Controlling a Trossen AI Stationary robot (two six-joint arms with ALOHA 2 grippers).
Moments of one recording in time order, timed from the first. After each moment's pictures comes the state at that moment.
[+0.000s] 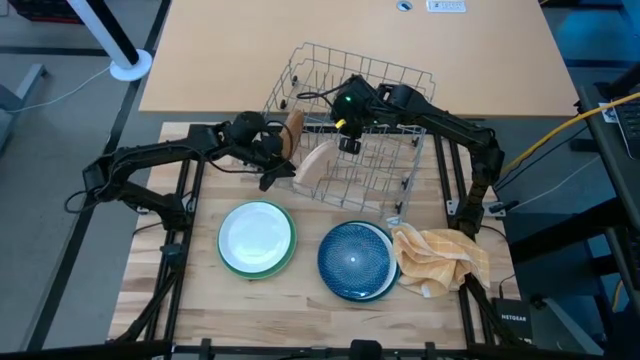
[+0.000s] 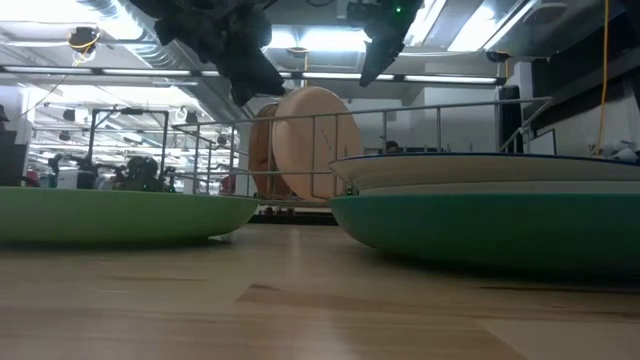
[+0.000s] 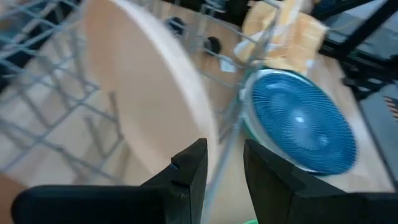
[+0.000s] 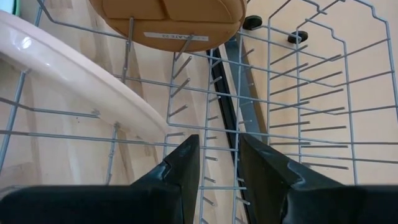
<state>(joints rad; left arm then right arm) 0.49 1.32 1.00 -0.34 0.46 0.03 -0.43 1.81 1.96 -1.09 0.16 -0.35</state>
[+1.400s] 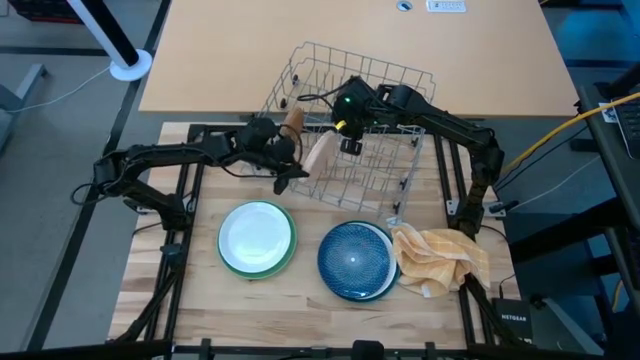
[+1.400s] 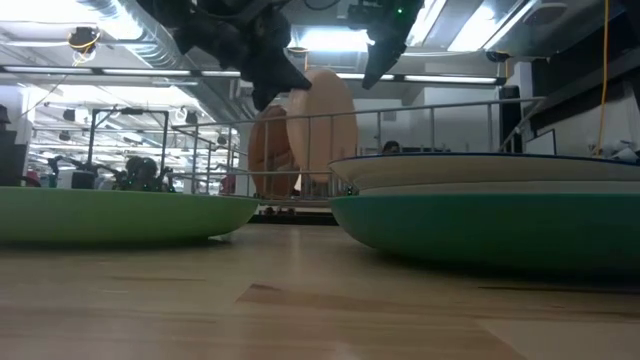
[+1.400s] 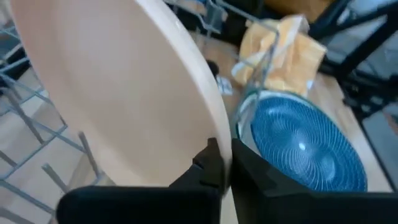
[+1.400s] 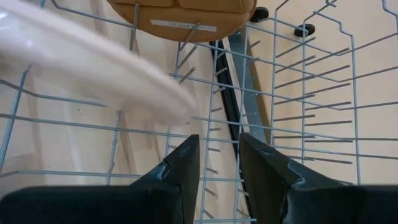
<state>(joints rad) 0.42 1.41 1.00 -0.13 0.41 -0.07 -0.43 1.81 1.96 -1.11 0.17 -0.35</state>
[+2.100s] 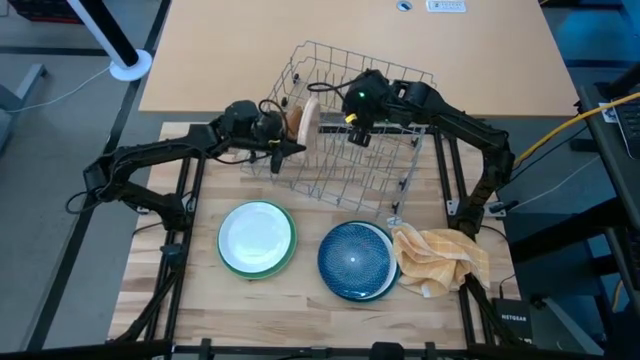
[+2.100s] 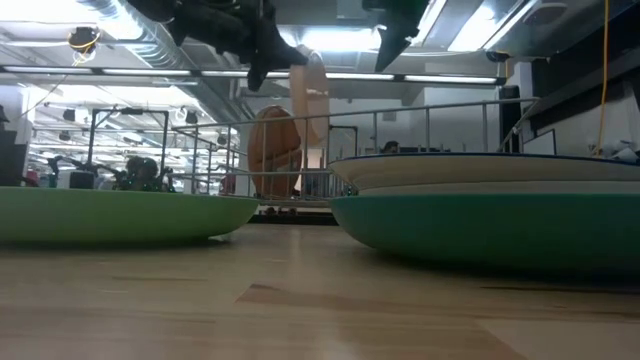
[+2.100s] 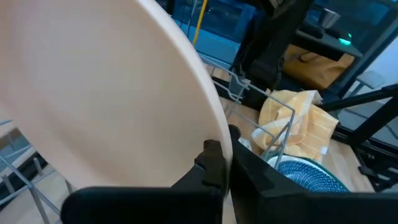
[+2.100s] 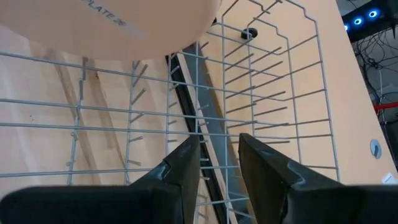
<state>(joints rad) 0.52 1.32 1.00 -0.01 0.39 -0.16 -0.43 1.73 1.96 -1.11 0.32 -0.35</state>
